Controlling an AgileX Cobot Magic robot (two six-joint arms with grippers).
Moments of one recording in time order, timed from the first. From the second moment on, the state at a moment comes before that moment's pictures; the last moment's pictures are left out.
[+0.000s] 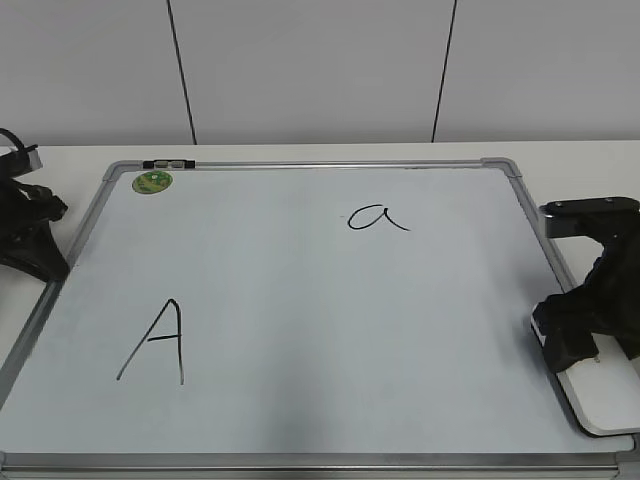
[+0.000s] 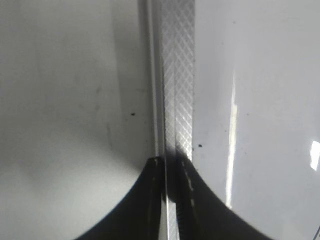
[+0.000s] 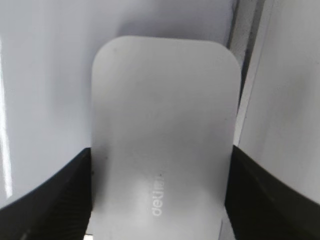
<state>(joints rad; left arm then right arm) 0.16 2.22 -1.55 -0.45 1.05 0.40 0.15 1.67 -0.87 0.01 0.73 0.00</state>
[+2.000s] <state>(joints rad) 0.16 2.22 -1.55 -0.45 1.05 0.40 0.23 2.38 -2.16 0.08 1.22 -0.12</state>
